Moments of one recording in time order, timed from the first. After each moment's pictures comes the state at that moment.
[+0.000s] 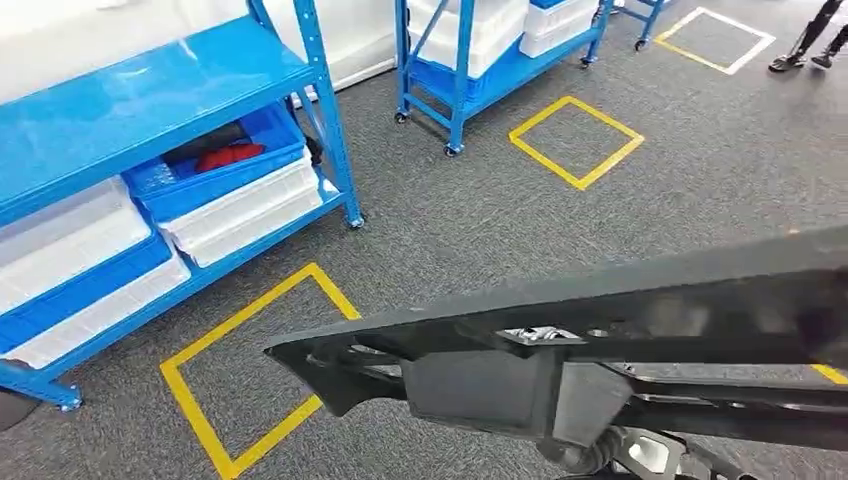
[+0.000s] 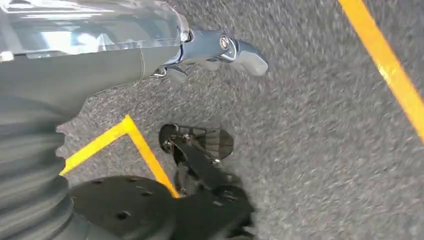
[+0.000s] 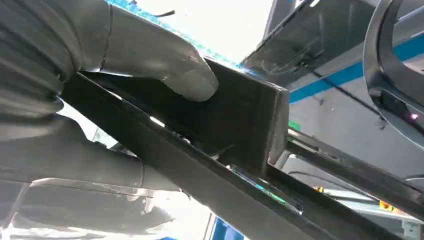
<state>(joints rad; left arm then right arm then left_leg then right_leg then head) -0.07 -0.09 1.18 -0.22 -1.01 0.03 -0.37 -0.05 -0.05 0.32 -2.13 -0.01 0.40 -0.70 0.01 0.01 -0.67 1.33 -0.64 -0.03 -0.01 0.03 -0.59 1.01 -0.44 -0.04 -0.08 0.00</state>
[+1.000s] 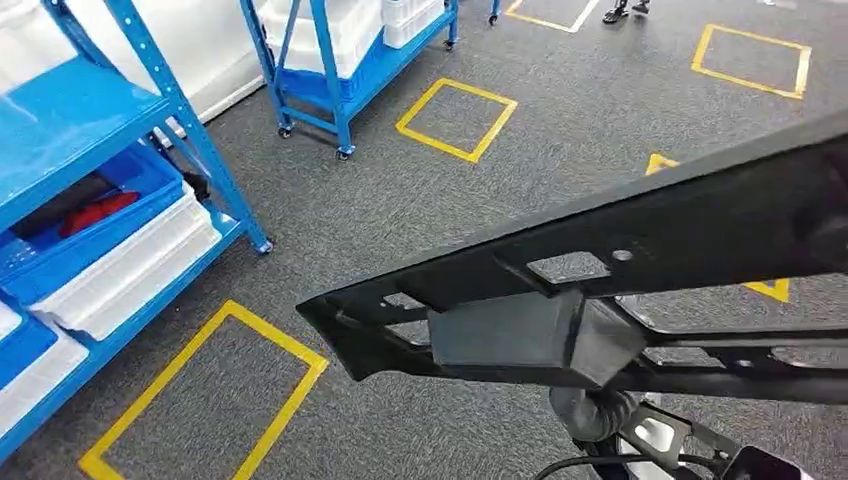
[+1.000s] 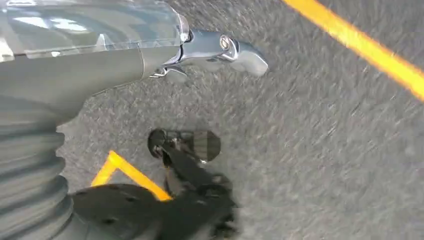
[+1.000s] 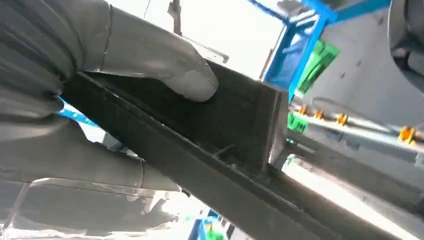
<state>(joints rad) -0.09 -0.05 1.17 -0.22 -1.06 -0.01 -0.40 -0.07 -0.04 0.25 -2.09 -0.05 0.38 -0.70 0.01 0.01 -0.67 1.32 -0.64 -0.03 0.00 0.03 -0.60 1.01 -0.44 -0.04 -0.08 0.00</state>
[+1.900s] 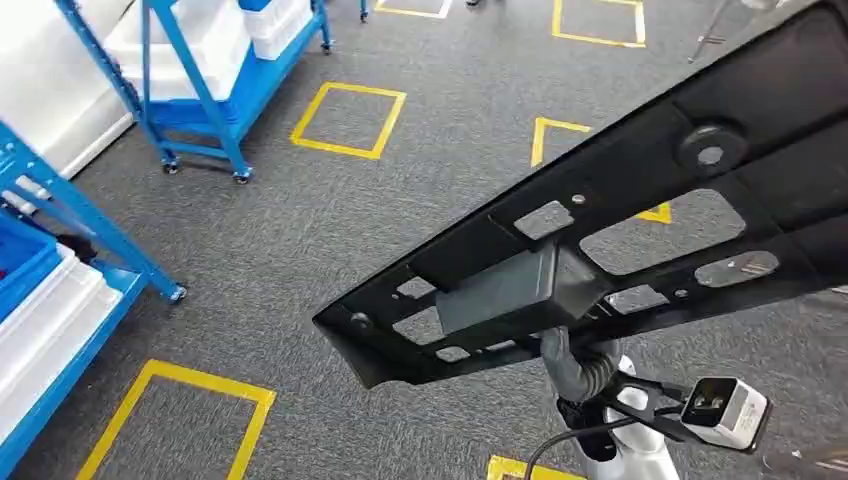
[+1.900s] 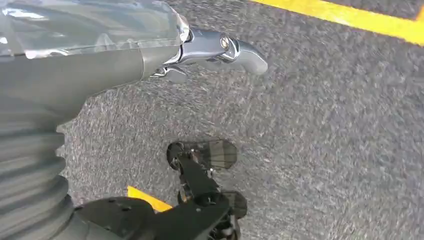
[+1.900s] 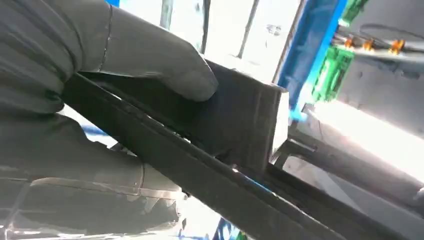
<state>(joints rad) -0.10 -0.04 1.16 -0.22 -1.07 0.00 -0.36 -0.09 -0.03 0.19 -1.88 -0.16 0.45 -0.70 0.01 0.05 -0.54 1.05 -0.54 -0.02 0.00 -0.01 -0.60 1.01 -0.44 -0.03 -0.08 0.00</state>
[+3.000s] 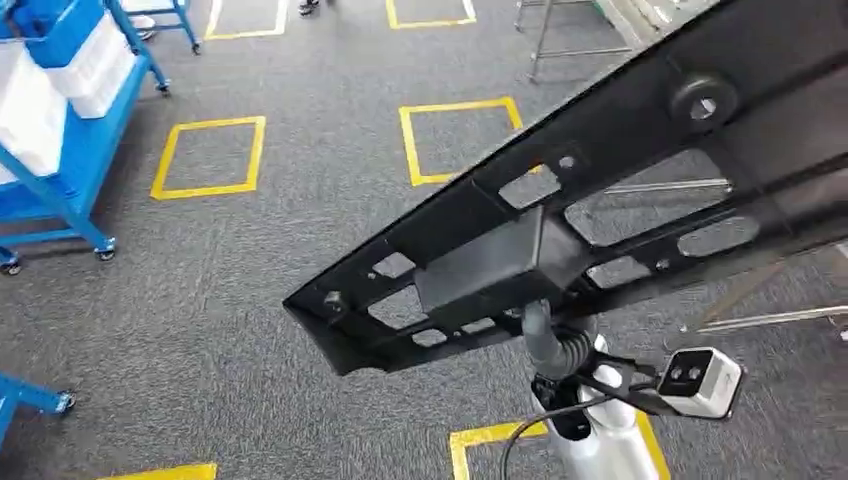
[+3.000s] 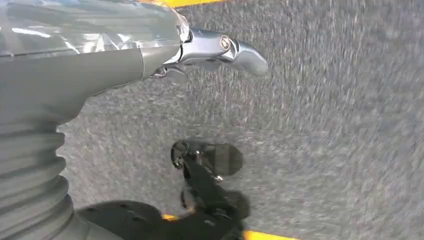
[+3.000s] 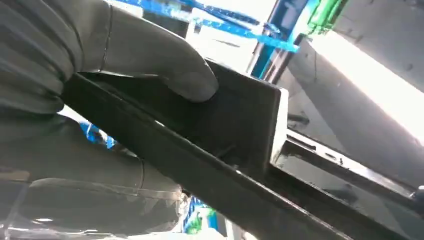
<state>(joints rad) -0.09 -0.04 1.17 -0.22 -1.05 0.05 -0.30 -0.18 0.03 0.25 -1.82 -0.18 0.44 -0.70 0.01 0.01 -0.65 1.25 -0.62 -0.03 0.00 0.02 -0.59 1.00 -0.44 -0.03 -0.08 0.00</state>
